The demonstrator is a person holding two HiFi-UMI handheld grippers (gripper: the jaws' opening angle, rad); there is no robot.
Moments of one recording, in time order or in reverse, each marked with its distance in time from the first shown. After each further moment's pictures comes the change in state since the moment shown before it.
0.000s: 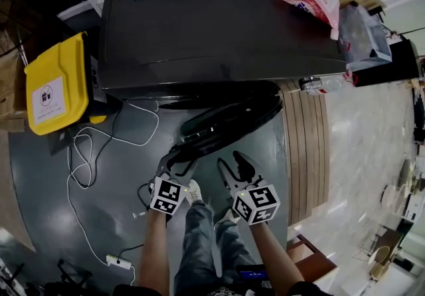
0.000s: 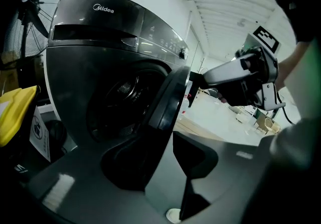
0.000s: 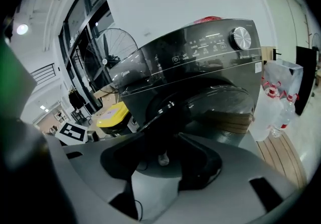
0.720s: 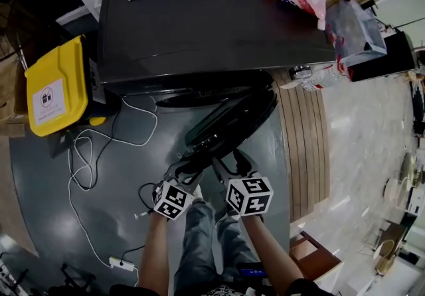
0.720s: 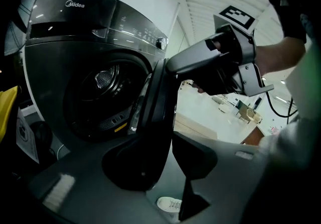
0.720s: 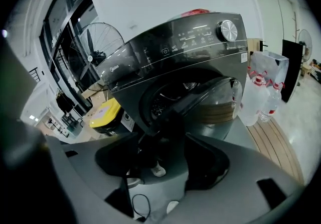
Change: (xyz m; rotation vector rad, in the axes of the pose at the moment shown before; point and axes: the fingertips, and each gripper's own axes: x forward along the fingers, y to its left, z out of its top) left arm -0.012 -0.063 -0.027 0.068 0.101 -0.172; right arm -0.007 -0.001 -0.016 0.114 0.091 -0.099
